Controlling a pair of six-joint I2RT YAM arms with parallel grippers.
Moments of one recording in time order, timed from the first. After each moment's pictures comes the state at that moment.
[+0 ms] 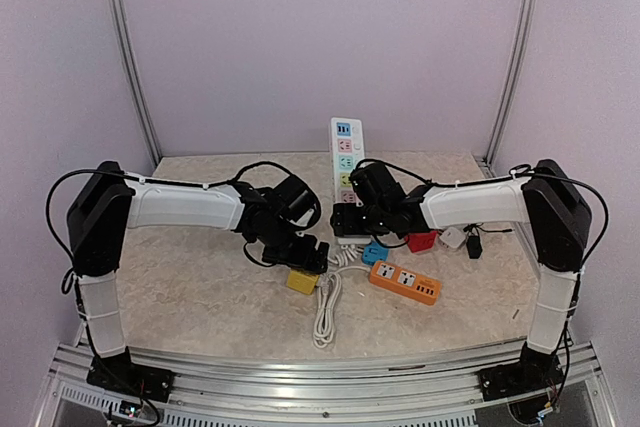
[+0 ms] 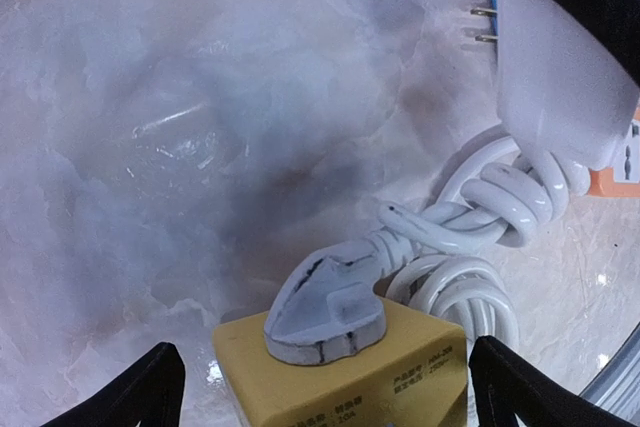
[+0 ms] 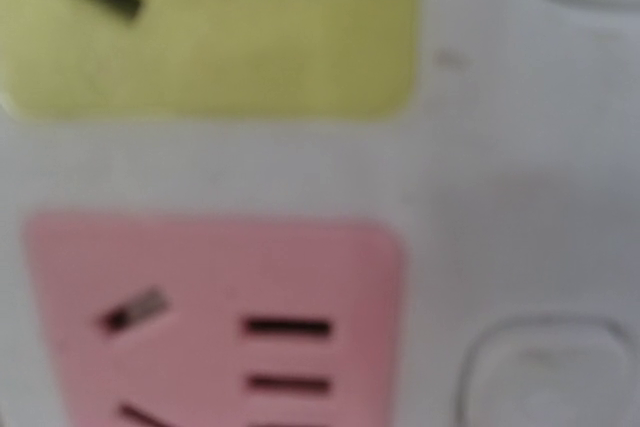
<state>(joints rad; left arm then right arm) -0.88 1.95 1.39 -0.55 0.04 -0.49 0.81 1.92 1.28 -0.12 0.22 0.55</state>
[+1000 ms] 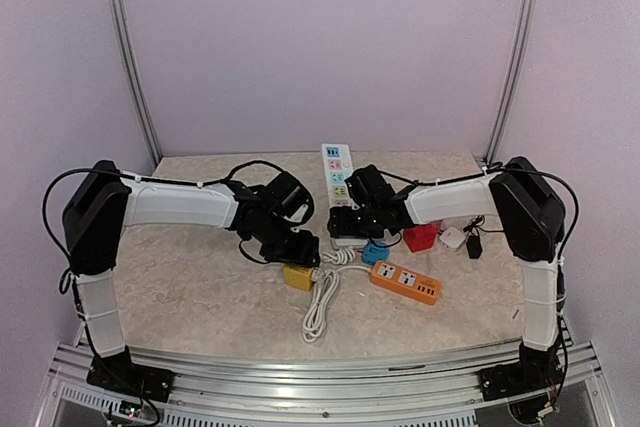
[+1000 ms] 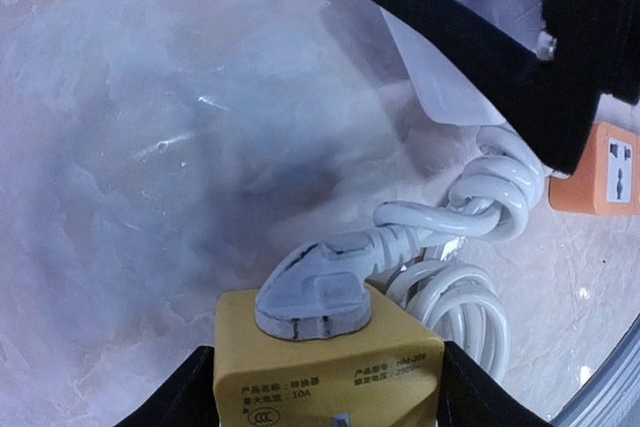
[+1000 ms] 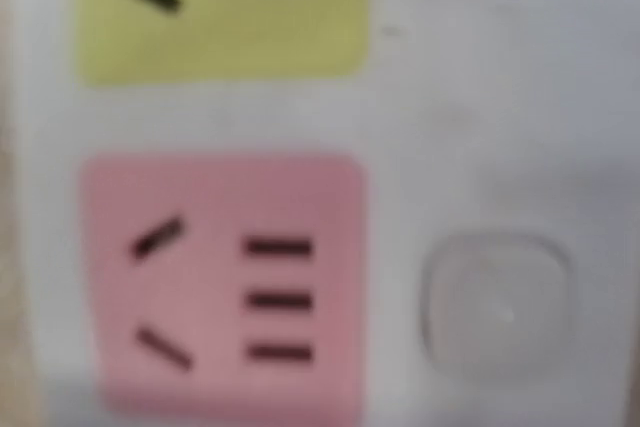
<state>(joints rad) -0.84 1.94 1.35 -0.50 0.07 -0.50 0.75 2.08 1.39 -0.13 0.12 0.57</state>
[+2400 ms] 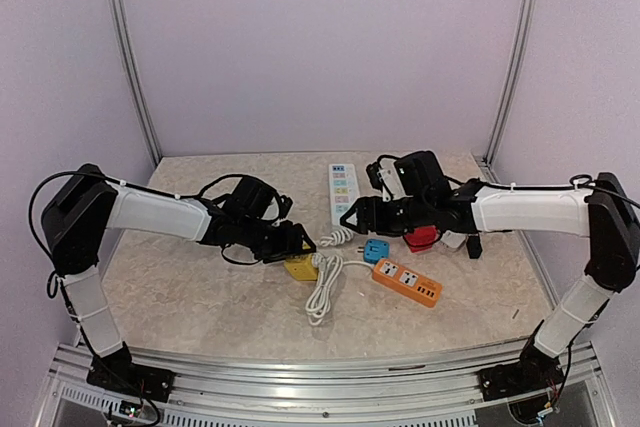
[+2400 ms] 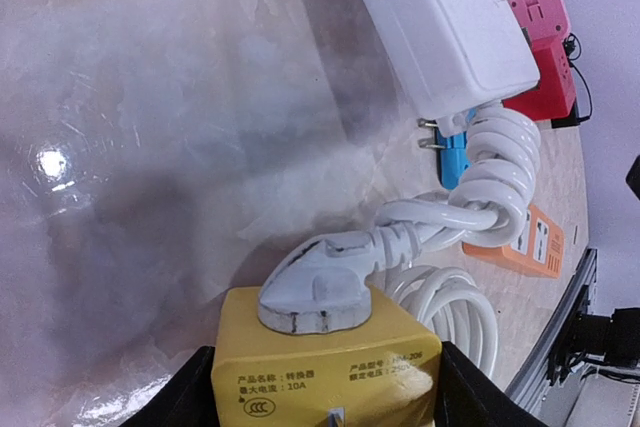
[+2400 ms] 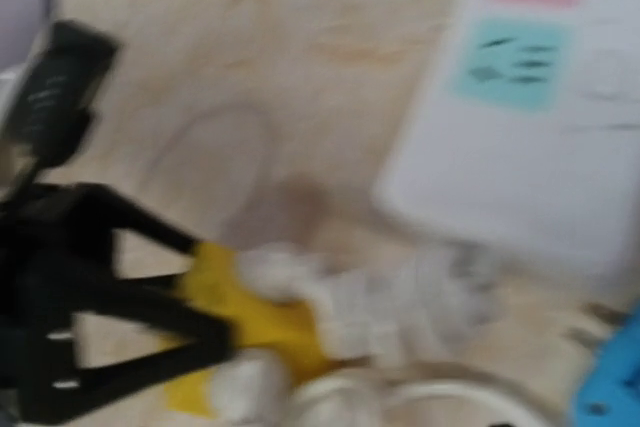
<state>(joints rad) -0.73 1.83 1.07 -0.05 0.29 -0.69 0.72 1.61 1.04 -0.06 -0.22 0.58</state>
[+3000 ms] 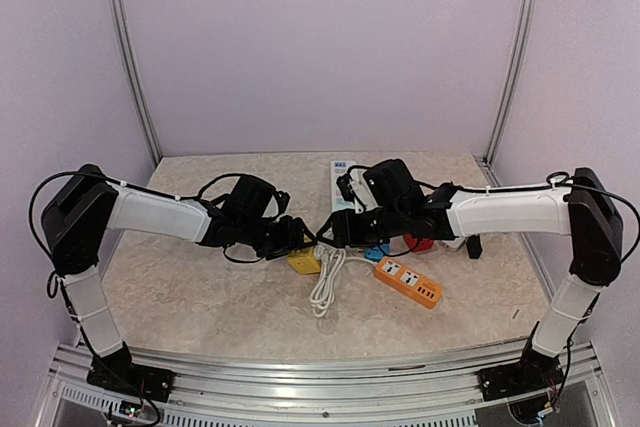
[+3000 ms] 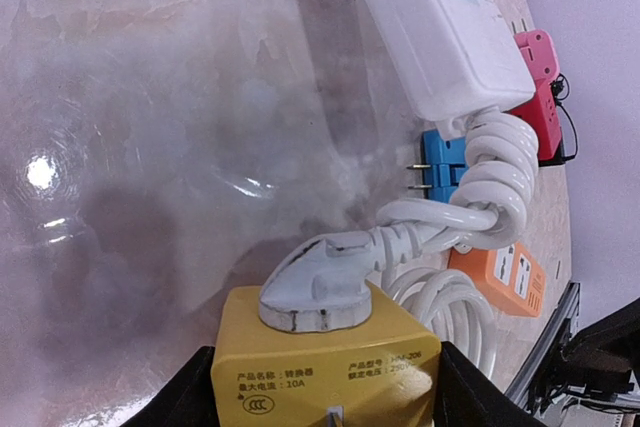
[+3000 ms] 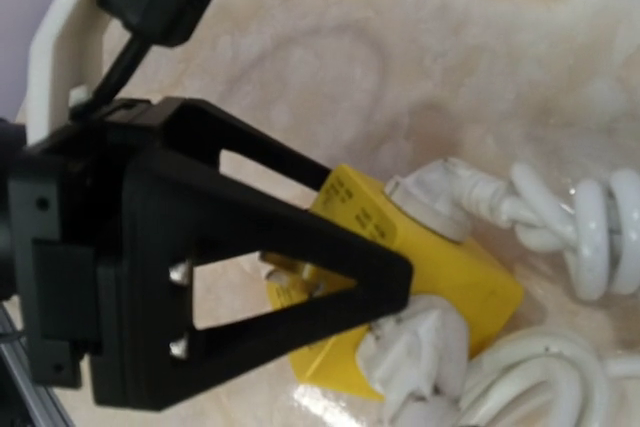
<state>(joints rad) -0.73 1.83 1.05 0.05 0.25 -0.78 0.86 1.72 1.15 -0.08 -0.22 0.61</state>
